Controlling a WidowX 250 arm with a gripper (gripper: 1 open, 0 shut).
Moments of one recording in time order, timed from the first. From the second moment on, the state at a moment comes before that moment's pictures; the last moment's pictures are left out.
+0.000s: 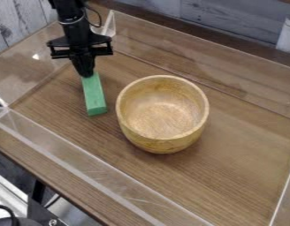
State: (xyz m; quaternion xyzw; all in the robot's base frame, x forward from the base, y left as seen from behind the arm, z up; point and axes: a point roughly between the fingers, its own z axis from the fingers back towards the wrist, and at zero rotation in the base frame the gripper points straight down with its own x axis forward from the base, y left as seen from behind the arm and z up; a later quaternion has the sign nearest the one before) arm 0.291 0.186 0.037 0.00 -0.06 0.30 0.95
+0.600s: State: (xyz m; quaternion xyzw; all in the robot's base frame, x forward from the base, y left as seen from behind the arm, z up) arm 0.277 0.186 0.034 0.01 -0.07 0.29 0.95
